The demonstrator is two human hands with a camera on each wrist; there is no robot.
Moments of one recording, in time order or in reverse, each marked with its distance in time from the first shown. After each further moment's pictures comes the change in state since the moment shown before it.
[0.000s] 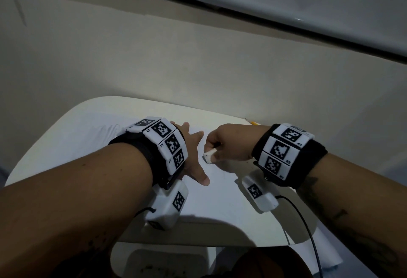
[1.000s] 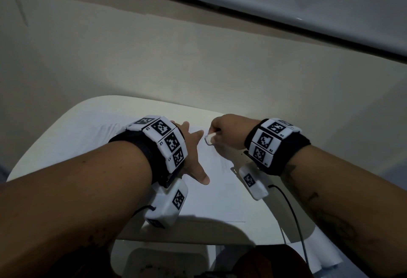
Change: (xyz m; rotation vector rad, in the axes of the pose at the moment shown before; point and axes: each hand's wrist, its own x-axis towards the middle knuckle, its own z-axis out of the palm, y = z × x) left_hand -0.003 0.000 -0.003 0.001 -0.025 -0.008; right_hand 0.017 0.003 -0.008 0.059 0.125 0.086
